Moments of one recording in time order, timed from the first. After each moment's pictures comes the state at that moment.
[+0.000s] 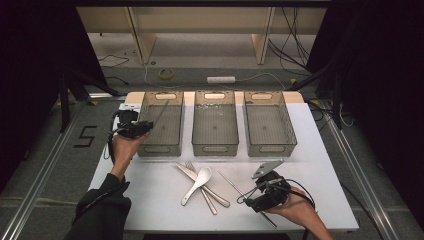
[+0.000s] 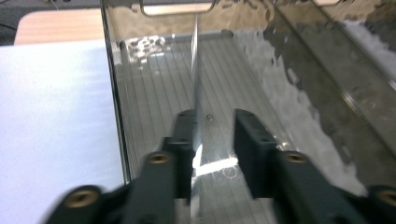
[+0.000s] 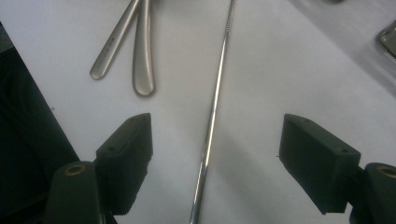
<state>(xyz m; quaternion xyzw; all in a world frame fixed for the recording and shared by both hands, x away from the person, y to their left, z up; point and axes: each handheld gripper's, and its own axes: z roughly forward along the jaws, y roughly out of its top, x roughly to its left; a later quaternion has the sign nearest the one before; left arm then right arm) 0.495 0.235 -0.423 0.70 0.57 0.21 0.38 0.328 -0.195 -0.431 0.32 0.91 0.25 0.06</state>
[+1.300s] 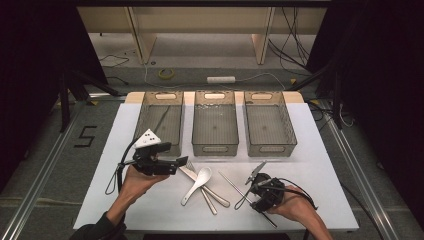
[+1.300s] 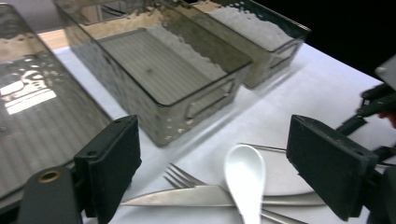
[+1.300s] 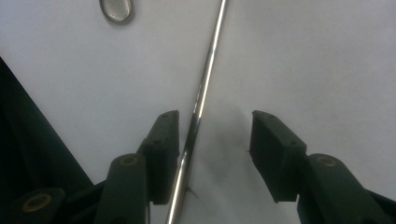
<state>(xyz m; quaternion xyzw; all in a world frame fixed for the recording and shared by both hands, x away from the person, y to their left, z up) 0.365 0.156 -0.400 0.77 0.37 0.12 0.50 0.338 -0.182 -0.449 0.30 0.95 0.11 0.04</state>
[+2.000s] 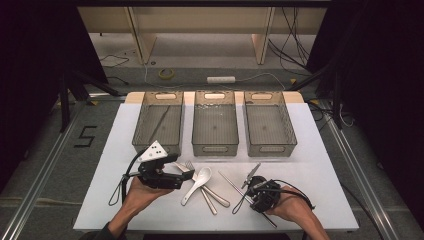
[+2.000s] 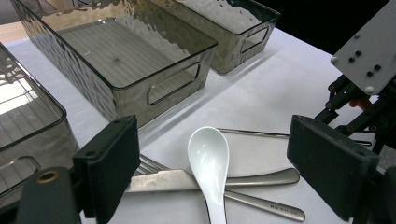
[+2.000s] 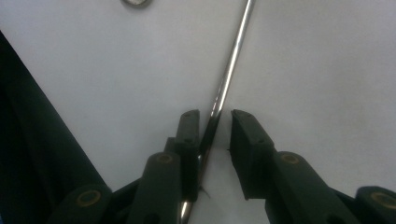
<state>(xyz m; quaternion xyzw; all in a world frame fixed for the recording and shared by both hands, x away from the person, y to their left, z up) 0.345 0.144 -0.408 0.78 0.35 0.11 0.50 0.336 -0.174 -0.454 0.27 0.96 0.08 0.02</state>
